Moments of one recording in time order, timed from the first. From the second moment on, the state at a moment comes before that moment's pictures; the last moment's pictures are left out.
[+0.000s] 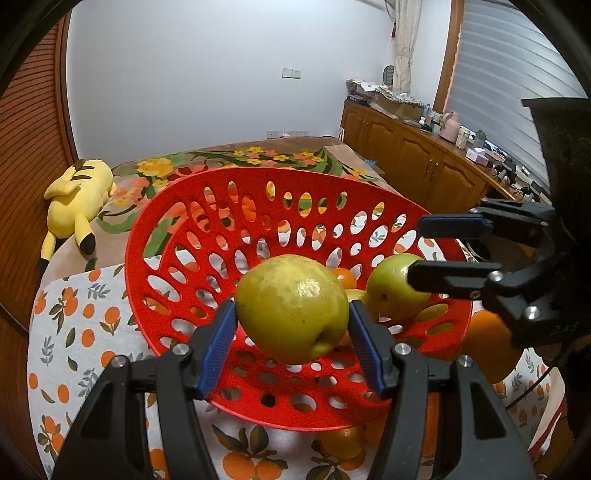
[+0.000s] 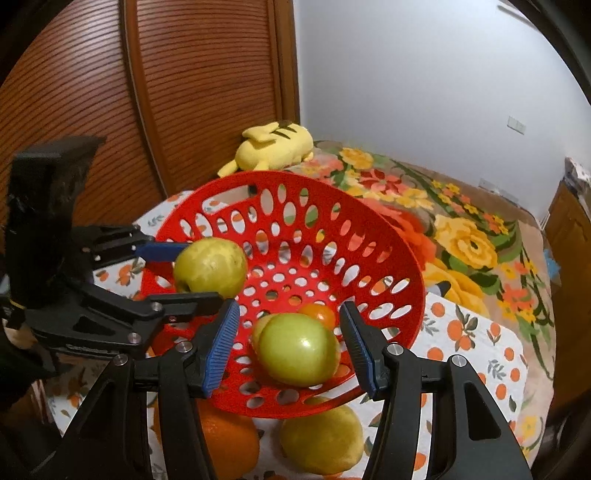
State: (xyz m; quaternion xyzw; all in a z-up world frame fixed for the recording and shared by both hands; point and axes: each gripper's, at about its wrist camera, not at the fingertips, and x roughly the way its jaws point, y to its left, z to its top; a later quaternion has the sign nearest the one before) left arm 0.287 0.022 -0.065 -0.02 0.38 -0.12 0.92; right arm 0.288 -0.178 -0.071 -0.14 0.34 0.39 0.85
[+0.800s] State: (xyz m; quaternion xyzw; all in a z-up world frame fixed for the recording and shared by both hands) left arm 0.246 0.021 -0.036 -0.02 0.35 -0.12 0.93; right arm 0.234 -0.214 -0.045 -0.10 0.31 0.36 0.88
